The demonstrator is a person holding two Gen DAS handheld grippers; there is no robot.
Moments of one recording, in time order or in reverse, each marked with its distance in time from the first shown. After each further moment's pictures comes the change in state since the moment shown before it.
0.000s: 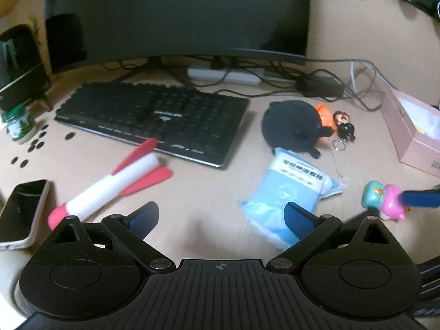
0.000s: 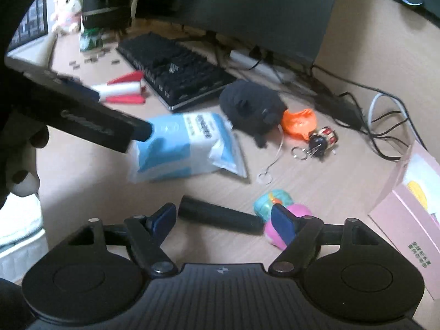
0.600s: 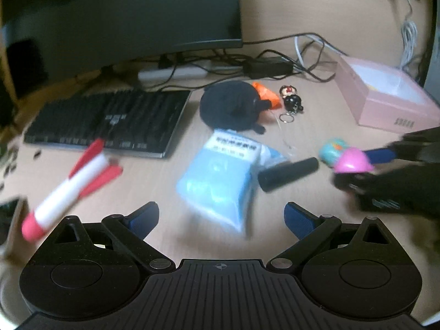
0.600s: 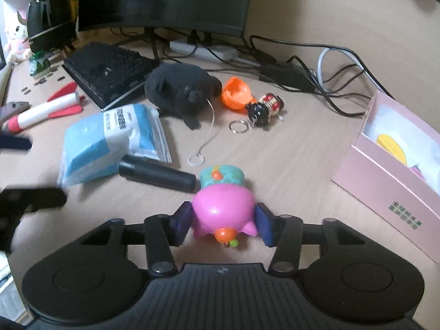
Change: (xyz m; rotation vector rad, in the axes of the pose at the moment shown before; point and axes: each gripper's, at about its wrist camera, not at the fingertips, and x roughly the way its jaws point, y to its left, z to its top) left arm 0.002 -0.055 -0.018 0.196 0.002 -0.083; right arm 0.017 -0.051 -0.022 0.188 0.041 -0.111
